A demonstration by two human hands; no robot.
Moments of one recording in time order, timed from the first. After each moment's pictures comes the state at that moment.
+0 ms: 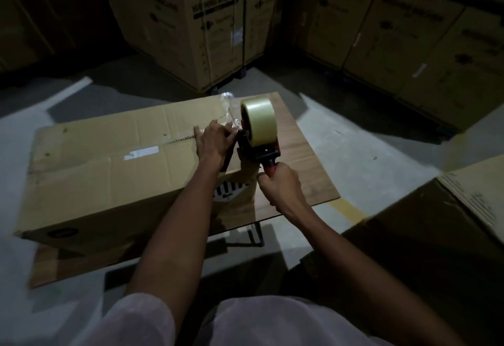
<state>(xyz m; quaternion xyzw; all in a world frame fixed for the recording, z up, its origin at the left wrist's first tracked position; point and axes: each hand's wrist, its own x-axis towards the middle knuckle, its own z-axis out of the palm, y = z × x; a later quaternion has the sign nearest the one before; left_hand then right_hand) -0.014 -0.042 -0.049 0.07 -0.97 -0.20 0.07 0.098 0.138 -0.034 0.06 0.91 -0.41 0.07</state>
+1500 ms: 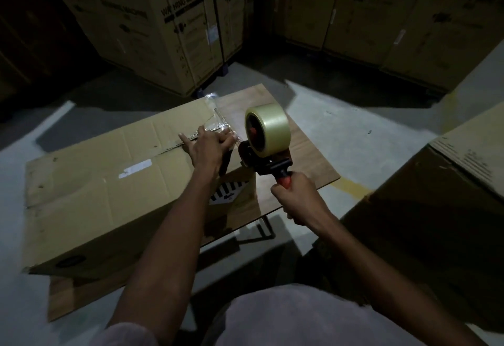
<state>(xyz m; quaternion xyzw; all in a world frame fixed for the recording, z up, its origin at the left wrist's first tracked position) 0.001 -0.040 -0.053 0.04 -0.97 -0.25 0.05 0.142 0.165 -0.036 0.11 0.86 -0.49 0.09</state>
